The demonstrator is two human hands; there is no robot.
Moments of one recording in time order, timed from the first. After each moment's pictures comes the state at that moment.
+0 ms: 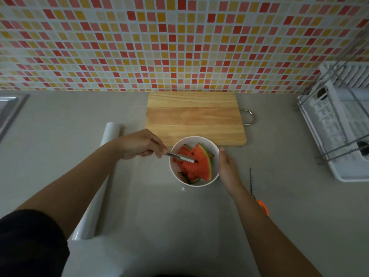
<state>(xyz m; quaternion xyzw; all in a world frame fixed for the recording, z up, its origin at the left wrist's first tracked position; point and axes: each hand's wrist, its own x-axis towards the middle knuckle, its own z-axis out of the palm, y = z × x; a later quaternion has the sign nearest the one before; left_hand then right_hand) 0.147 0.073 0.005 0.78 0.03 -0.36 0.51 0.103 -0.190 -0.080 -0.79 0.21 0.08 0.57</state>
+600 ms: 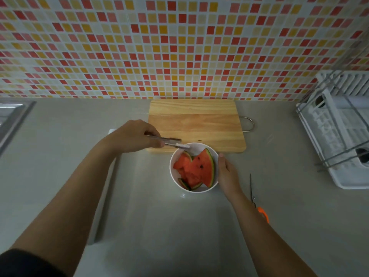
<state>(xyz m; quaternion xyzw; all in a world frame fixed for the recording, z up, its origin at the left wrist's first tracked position) 0.142 0.069 0.064 0.95 -0.02 -0.19 0.26 0.101 -0.188 -0.073 -0.79 0.18 0.07 0.58</state>
